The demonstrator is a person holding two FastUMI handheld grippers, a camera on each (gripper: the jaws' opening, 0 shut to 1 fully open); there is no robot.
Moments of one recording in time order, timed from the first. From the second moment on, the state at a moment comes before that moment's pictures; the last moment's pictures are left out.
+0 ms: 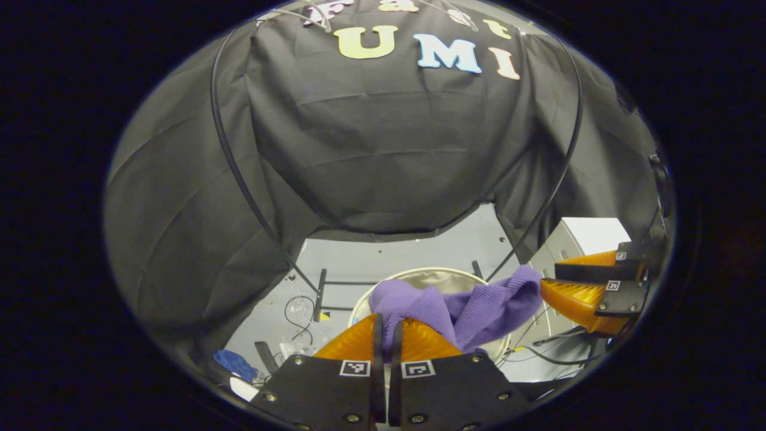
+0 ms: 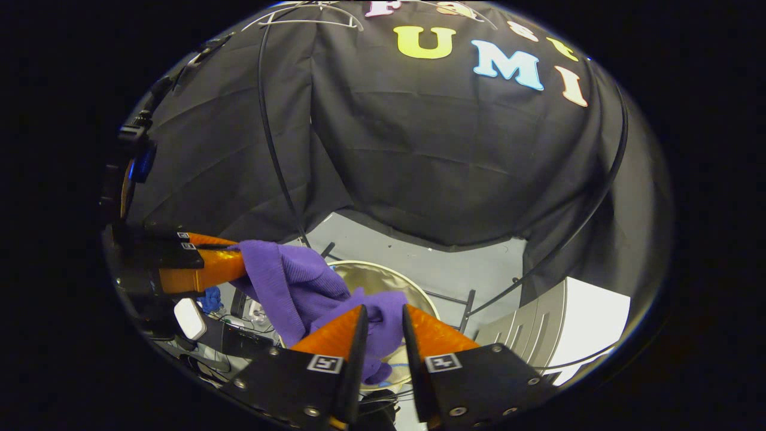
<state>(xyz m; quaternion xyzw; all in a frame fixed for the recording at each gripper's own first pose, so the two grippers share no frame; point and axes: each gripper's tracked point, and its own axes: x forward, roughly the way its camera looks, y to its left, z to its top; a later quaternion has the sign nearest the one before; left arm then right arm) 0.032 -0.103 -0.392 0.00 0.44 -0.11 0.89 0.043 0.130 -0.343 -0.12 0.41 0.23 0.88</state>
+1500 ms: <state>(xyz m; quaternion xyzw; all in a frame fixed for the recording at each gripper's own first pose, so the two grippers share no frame) 0.049 0.005 0.009 -0.03 0.05 -0.04 1.00 0.054 0.072 -0.015 -0.03 0.07 0.12 0.99</state>
